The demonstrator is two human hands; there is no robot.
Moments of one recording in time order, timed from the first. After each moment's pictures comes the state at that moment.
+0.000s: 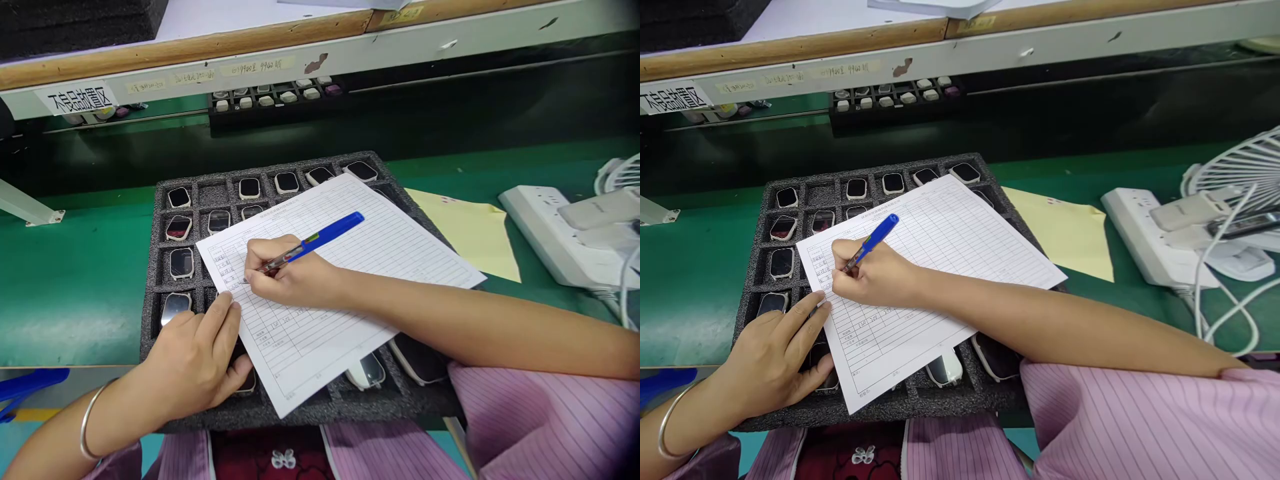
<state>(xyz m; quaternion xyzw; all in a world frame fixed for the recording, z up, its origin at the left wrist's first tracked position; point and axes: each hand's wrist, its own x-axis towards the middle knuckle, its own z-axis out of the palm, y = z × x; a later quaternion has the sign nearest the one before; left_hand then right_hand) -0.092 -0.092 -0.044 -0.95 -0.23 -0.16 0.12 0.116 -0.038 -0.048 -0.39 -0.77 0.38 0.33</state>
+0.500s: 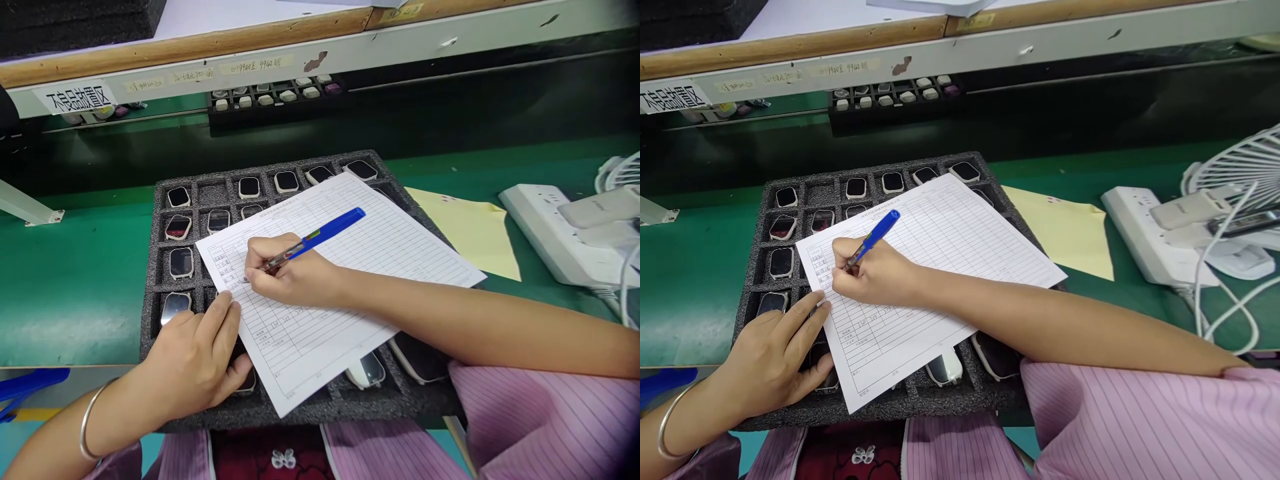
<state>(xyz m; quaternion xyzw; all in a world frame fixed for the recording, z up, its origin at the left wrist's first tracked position) -0.092 -0.093 -0.045 -0.95 -0.23 -0.16 0.12 0.115 -0.038 -0.046 -0.40 -0.76 0.38 0.33</state>
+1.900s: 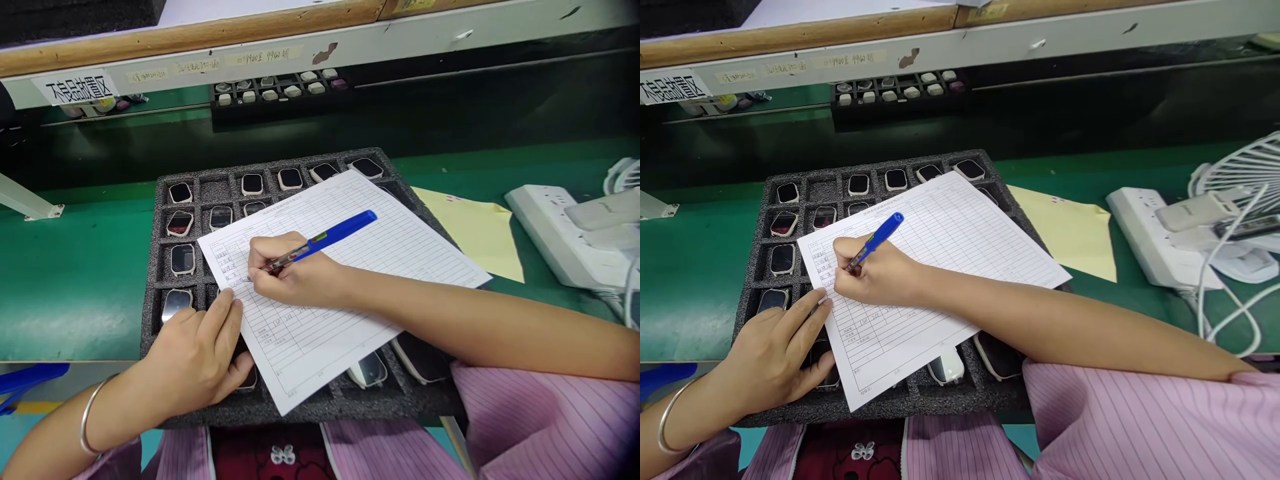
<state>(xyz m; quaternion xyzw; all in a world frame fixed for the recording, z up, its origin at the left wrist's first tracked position) -0.092 -0.092 -0.045 -0.95 -0.23 -0.16 0.12 0.116 -0.038 -0.048 -0.39 -0.78 0.36 0.33</state>
